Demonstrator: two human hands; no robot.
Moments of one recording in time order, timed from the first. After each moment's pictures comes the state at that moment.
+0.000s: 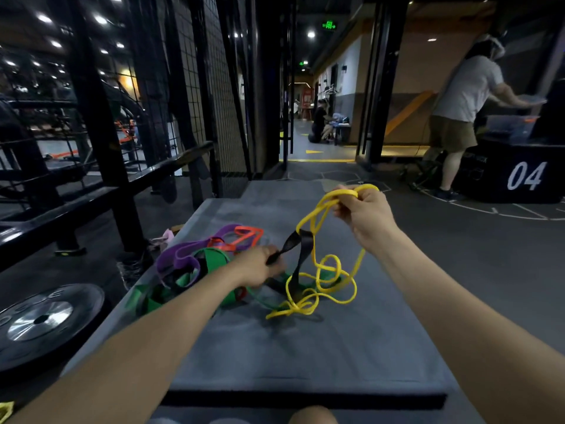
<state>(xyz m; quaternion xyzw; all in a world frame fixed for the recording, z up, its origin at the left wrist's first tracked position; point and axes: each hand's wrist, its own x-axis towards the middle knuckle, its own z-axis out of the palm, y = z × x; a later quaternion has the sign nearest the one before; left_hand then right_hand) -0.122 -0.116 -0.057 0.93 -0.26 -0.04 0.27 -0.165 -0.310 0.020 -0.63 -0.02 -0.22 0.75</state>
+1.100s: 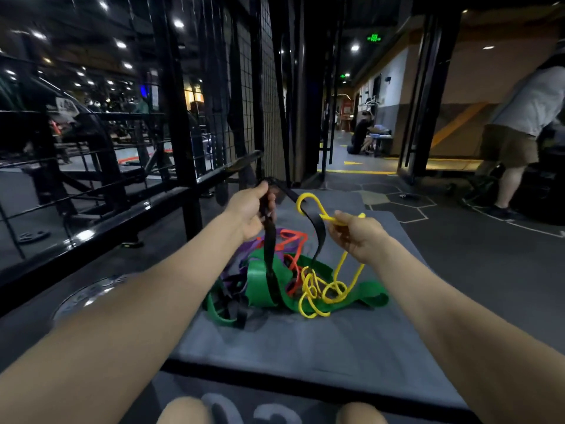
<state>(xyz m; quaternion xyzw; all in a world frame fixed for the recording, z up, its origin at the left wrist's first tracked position) -0.149 -0.035 0.039 0.55 0.01 -0.01 0.83 -0.157 -0.221 0.004 -0.56 0.11 -0.03 0.82</state>
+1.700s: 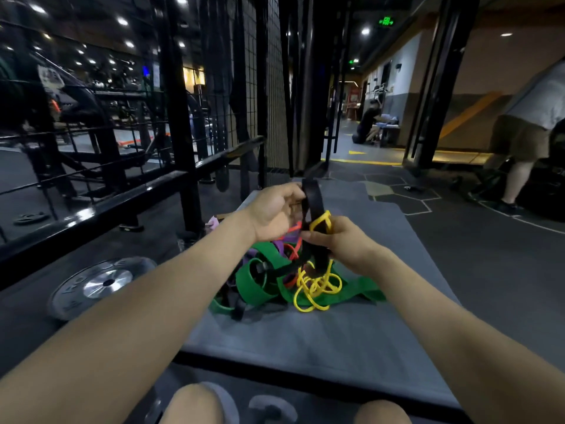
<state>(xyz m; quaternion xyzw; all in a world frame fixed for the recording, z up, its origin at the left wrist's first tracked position) -0.143 -0.061 0.016 0.56 -0.14 -0.15 0.80 -0.166 -0.207 -0.025 -0.76 -0.14 0.04 0.63</state>
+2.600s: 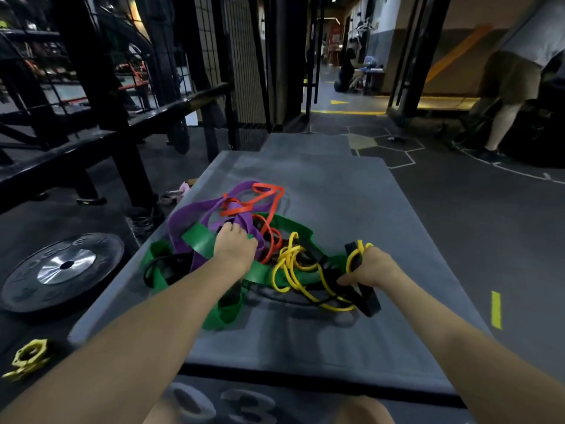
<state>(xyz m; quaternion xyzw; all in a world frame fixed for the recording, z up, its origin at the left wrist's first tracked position) -0.061 -0.071 -0.134 0.95 -0.16 0.01 -0.28 -0.114 -0.310 -0.135 -0.95 0.17 0.11 0.23</state>
